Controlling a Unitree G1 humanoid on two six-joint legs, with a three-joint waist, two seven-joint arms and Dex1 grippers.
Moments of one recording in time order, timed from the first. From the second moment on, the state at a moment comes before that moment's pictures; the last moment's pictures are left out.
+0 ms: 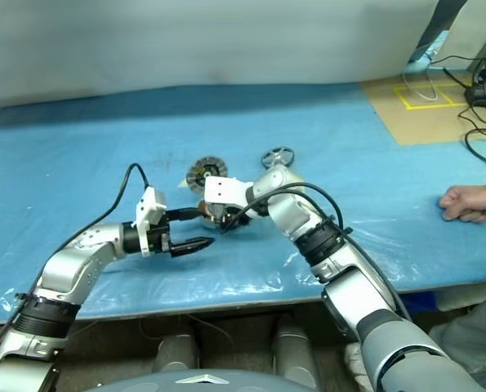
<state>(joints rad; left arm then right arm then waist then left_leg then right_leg) -0.25 0.52 -0.08 -0.05 -0.45 0.39 -1.06 -0.83 -0.21 0.50 0.26 -0.35 0.51 1.24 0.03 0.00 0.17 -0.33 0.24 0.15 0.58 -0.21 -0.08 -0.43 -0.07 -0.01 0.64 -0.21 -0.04</state>
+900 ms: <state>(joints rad) -0.23 0.53 -0.10 -0.05 -0.43 0.37 -1.09 -0.46 -0.47 0.09 -0.22 0.11 0.66 1.06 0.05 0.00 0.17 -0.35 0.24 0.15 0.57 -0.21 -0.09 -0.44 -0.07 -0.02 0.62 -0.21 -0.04</state>
